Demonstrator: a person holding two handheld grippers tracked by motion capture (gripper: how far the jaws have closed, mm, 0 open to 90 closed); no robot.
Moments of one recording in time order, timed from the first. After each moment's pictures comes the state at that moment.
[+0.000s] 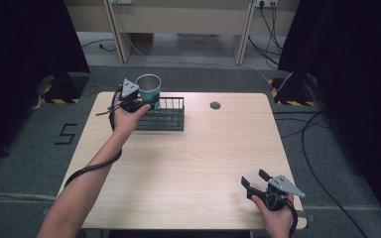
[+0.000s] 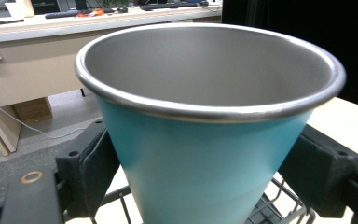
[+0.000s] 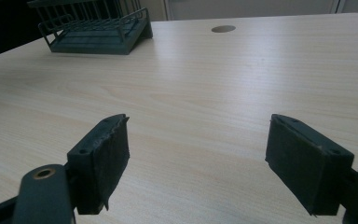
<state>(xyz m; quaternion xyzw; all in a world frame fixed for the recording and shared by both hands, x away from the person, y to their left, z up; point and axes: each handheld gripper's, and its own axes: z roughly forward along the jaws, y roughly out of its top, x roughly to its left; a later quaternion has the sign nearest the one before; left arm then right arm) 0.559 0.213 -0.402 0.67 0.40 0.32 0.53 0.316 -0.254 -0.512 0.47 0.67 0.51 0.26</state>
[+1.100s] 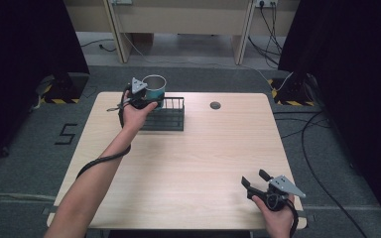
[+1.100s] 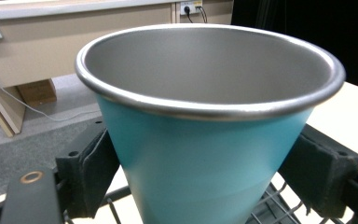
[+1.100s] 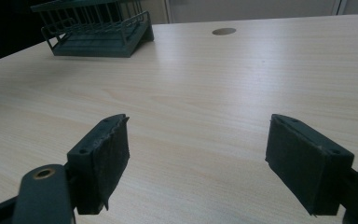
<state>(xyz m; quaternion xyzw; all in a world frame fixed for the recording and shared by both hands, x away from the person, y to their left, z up) 0.586 0.196 -0.420 0.68 0.43 0.31 0.50 0.315 -0.255 -0.513 0.47 0.67 0.52 0.25</state>
